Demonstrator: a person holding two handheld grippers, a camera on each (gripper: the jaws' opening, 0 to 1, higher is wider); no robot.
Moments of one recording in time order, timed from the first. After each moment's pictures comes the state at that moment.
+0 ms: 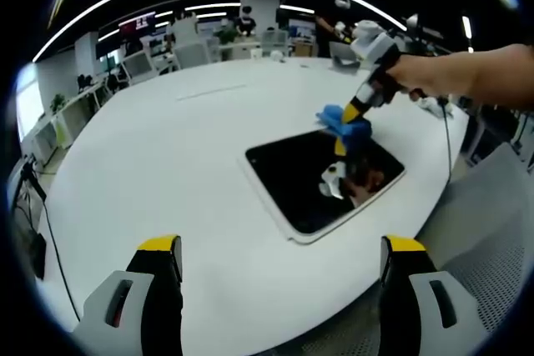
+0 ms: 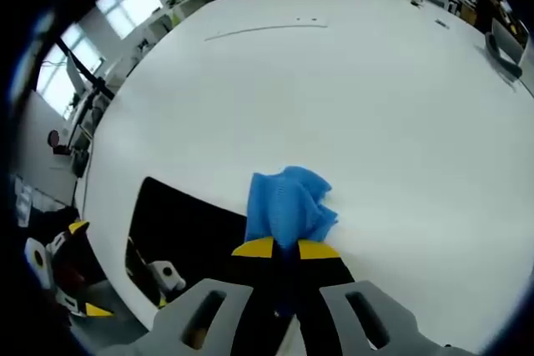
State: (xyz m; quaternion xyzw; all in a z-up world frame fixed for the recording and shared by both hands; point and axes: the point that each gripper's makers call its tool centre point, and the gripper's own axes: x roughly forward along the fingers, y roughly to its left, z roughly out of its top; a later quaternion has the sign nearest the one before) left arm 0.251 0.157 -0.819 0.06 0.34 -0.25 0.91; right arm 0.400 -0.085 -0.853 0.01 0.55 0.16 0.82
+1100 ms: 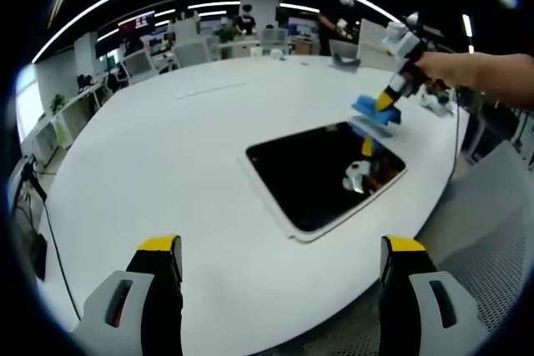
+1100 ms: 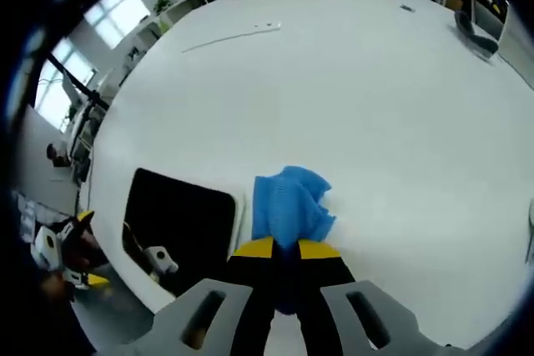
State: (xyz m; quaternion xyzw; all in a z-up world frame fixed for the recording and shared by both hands) left arm 0.251 0.158 -0.821 0.06 0.34 -0.25 0.90; right arm 0.373 -0.170 -0.838 0.03 0.57 0.14 0.81
